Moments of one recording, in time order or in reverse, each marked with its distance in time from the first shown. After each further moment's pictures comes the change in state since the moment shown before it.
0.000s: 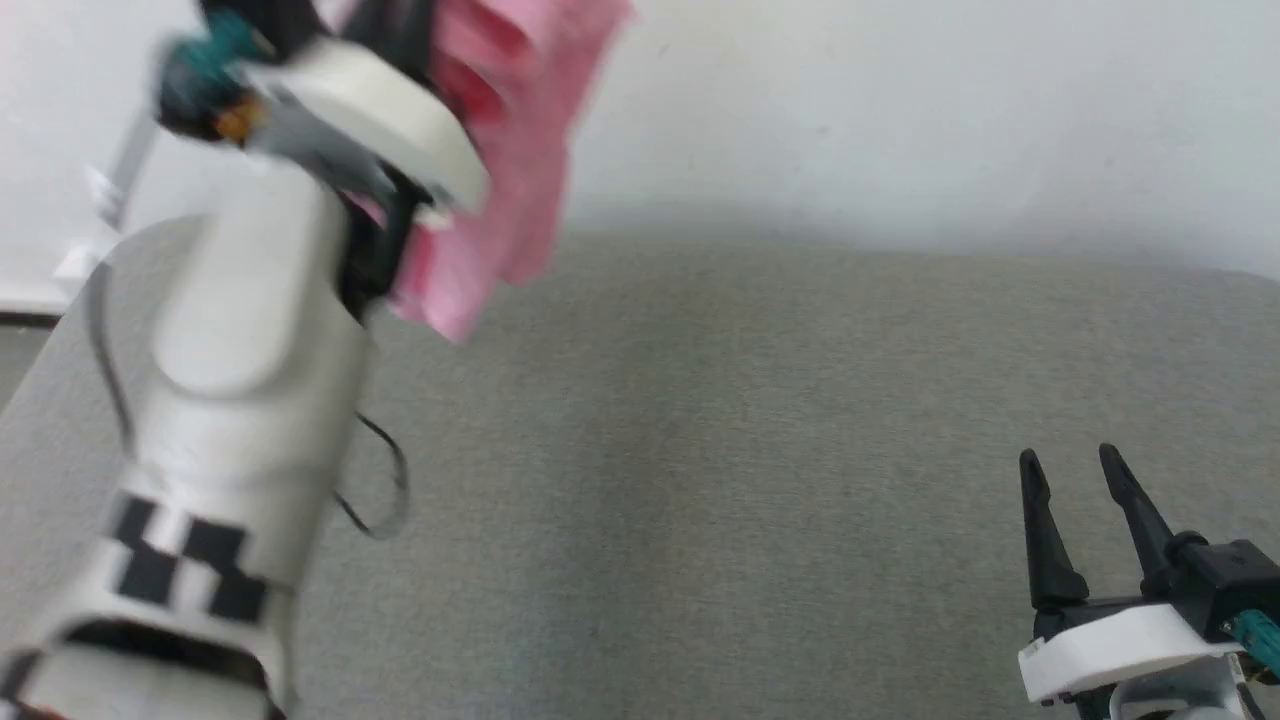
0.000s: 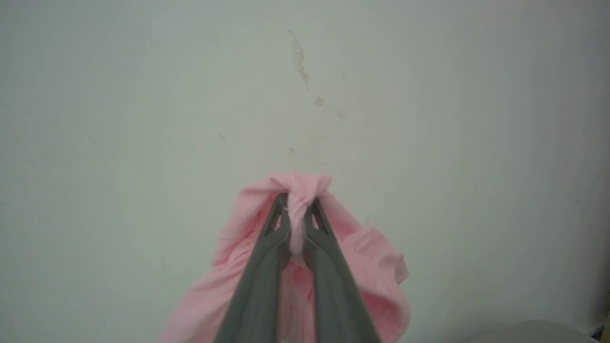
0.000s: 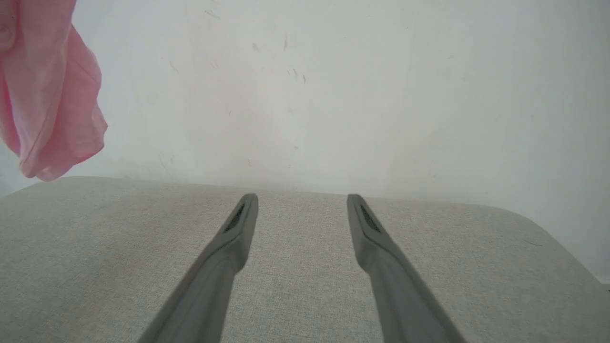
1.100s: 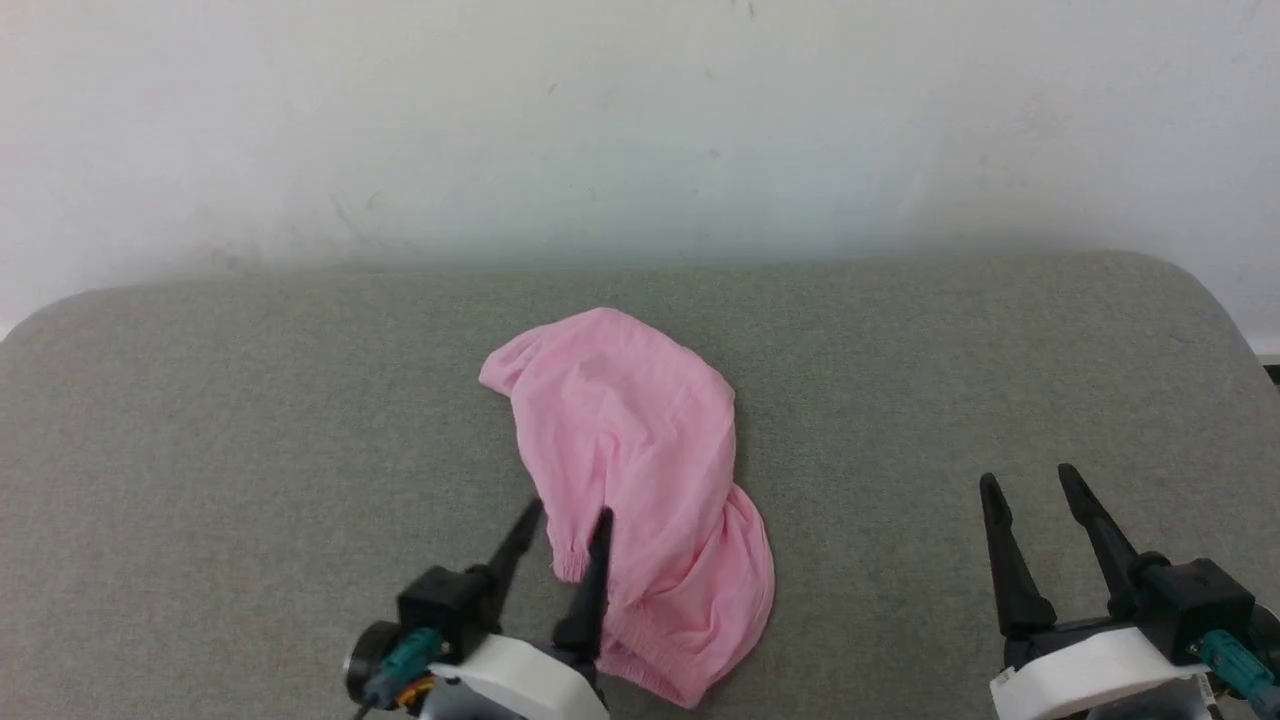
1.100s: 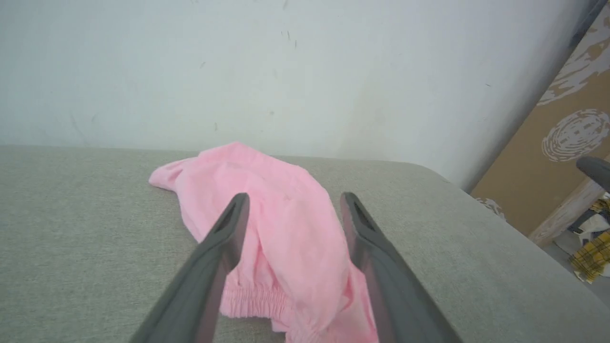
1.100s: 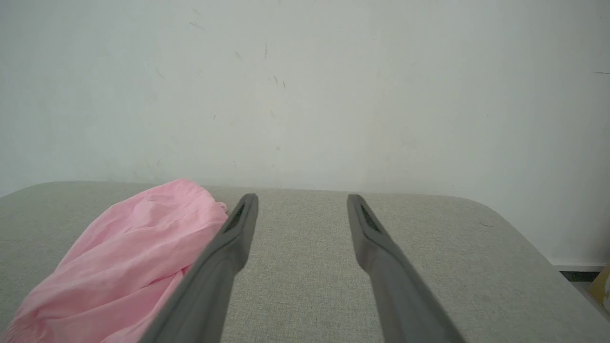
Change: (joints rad) left arm 0.970 -0.050 -0.161 -0.521 -0.018 0.223 -0.040; right arm 0.051 0.000 0.060 -0.048 -0.001 0.000 0.027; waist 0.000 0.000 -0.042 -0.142
